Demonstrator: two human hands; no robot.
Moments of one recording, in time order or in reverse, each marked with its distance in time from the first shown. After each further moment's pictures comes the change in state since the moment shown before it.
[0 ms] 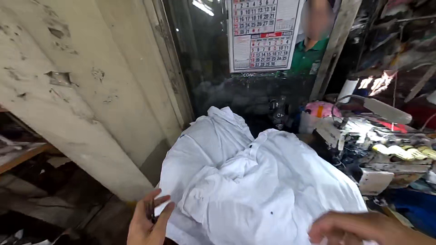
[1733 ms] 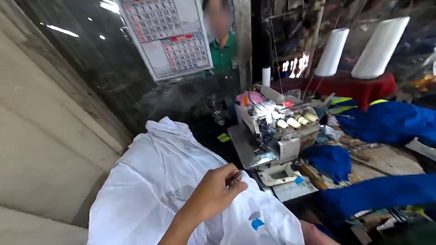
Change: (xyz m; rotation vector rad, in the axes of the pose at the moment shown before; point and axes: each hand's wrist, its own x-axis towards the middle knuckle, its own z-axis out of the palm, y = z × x) left_hand 0.018 0.137 0.248 0.201 -1.078 0.417; right_hand -0.089 0.100 0.134 1.344 0.602 -0.010
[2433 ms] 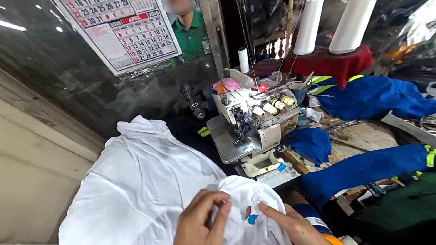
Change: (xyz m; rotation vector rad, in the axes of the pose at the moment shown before) left_hand -0.064 0.018 0.057 0.025 0.319 0.097; right_hand 0.025 -0.002 0.020 -0.007 0.281 0.065
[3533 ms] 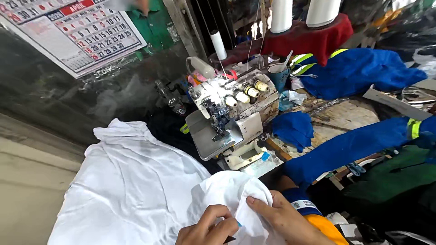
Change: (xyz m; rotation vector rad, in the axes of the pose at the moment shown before) left_hand -0.019 0.018 0.014 0.231 -0.380 0.215; right_hand 0.005 0.014 -0.029 -0.186 -0.009 -0.150
